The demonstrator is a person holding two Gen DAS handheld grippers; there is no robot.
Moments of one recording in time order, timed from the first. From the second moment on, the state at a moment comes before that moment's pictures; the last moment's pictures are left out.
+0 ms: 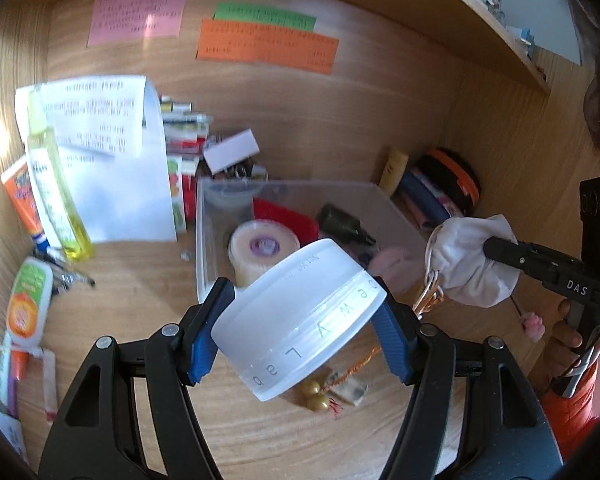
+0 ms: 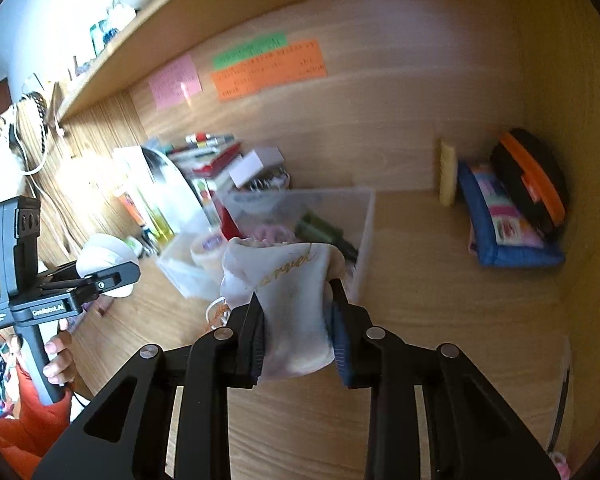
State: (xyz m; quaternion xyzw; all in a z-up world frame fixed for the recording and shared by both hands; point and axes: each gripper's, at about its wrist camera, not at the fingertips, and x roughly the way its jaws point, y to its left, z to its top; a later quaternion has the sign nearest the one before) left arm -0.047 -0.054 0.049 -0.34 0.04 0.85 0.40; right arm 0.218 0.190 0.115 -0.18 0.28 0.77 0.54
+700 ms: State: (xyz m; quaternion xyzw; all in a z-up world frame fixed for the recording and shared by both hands) left arm -0.158 -0.025 0.032 -0.38 0.04 0.85 0.36; right arm 0.208 0.276 0.105 -0.17 0.29 0.76 0.55
